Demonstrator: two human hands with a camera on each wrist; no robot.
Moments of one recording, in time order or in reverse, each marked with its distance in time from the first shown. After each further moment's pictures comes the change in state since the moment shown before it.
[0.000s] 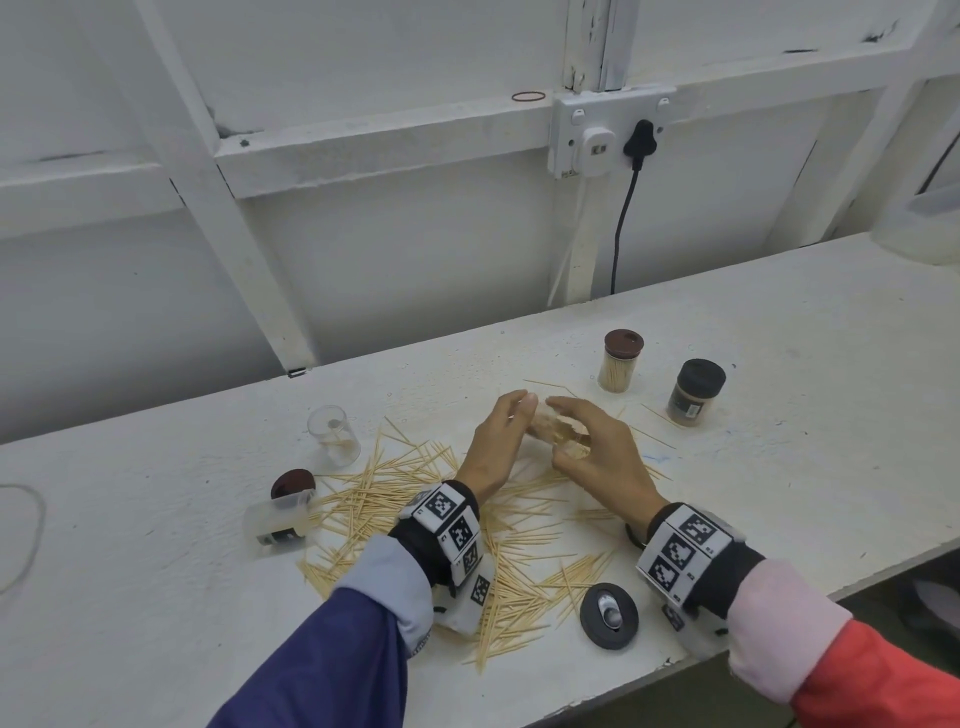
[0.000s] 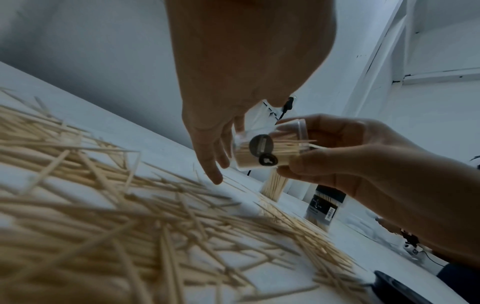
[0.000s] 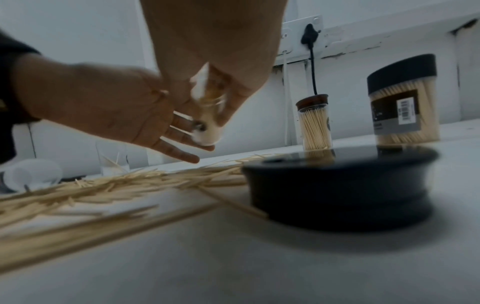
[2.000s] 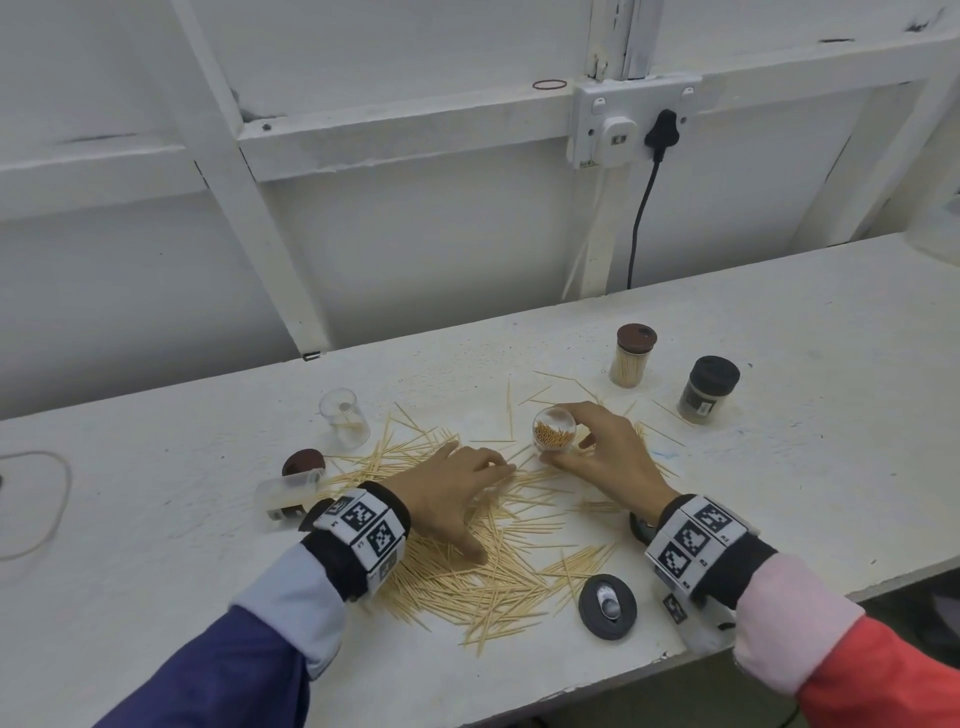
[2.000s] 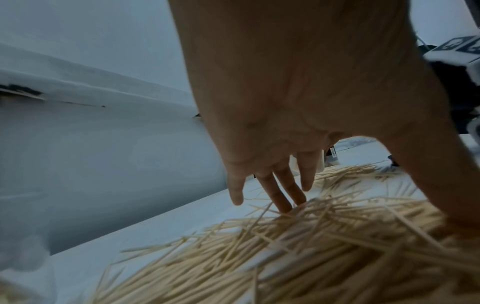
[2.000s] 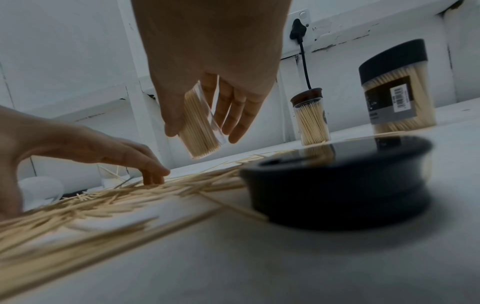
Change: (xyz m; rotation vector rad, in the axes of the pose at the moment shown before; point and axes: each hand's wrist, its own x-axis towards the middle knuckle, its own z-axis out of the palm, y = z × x) left_hand -0.044 -0.008 -0.068 1.240 -0.692 0.198; right_hand 0.002 0.011 -0.002 -0.041 -0.151 0.074
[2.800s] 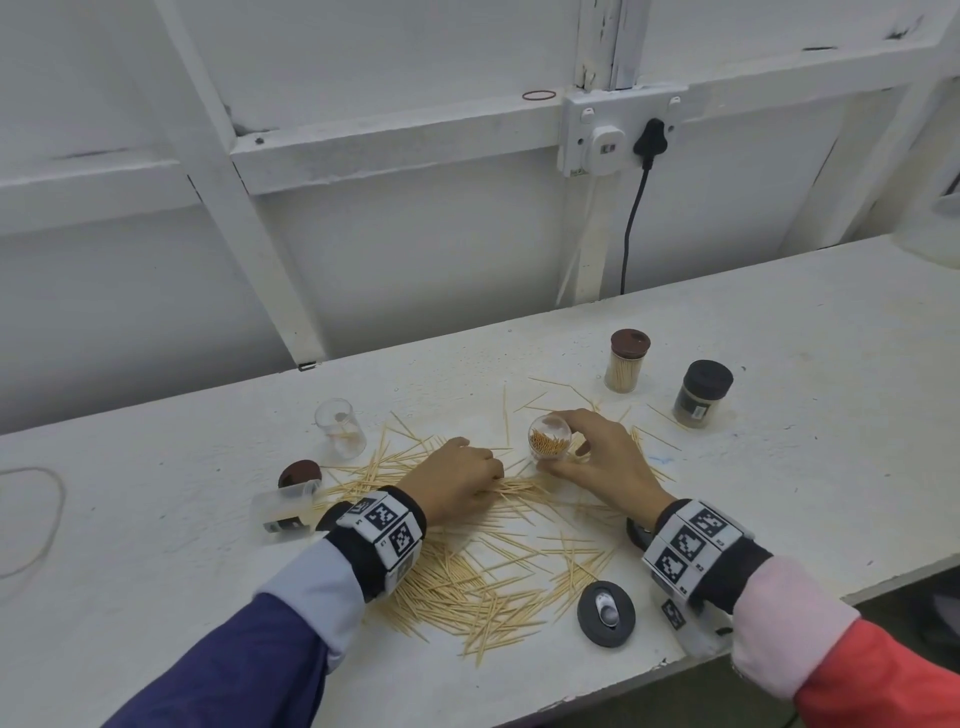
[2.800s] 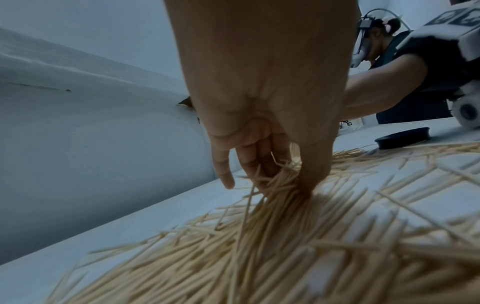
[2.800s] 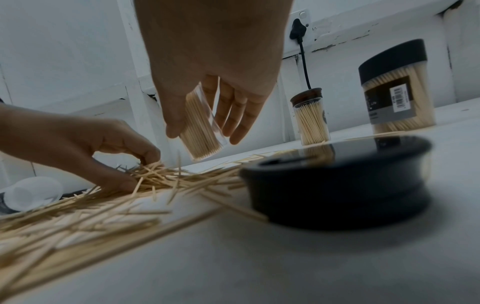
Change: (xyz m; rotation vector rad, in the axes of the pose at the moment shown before) left_hand 0.029 -0.007 0.005 0.192 0.304 0.044; right_hand 0.000 -0.002 -0.001 -0.022 -0.013 0.021
